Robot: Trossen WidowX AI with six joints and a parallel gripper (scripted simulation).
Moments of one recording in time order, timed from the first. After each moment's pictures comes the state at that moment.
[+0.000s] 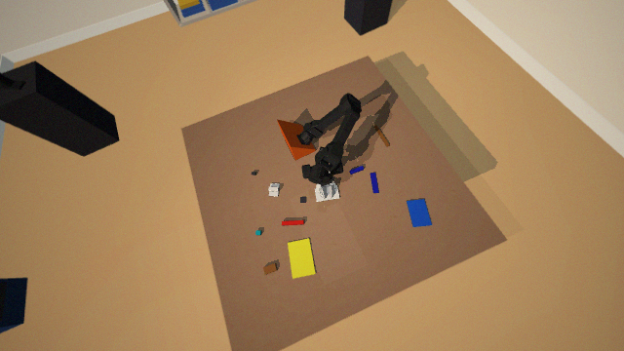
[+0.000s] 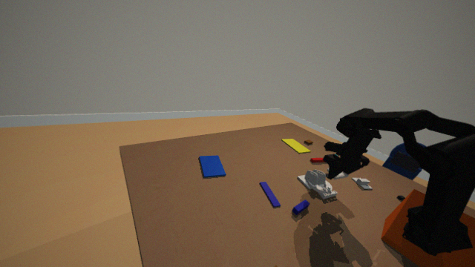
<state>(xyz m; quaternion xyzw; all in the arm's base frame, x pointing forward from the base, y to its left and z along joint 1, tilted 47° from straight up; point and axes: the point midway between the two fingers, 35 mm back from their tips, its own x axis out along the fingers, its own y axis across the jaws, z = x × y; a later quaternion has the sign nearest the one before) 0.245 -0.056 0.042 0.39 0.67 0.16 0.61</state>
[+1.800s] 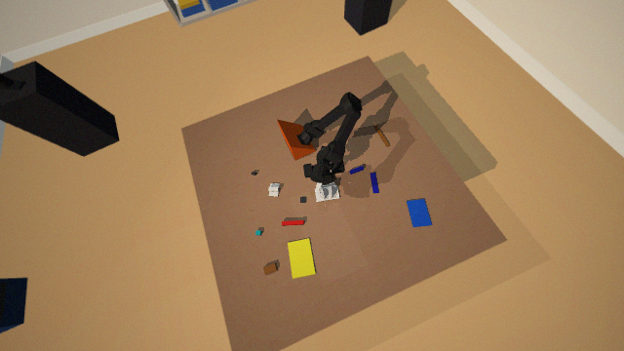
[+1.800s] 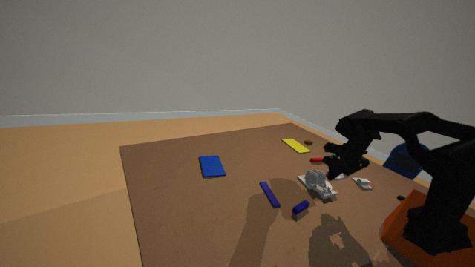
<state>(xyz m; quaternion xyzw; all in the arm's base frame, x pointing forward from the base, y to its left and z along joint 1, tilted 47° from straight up) 0.244 -0.049 0.047 0.39 0.67 0.16 0.61</state>
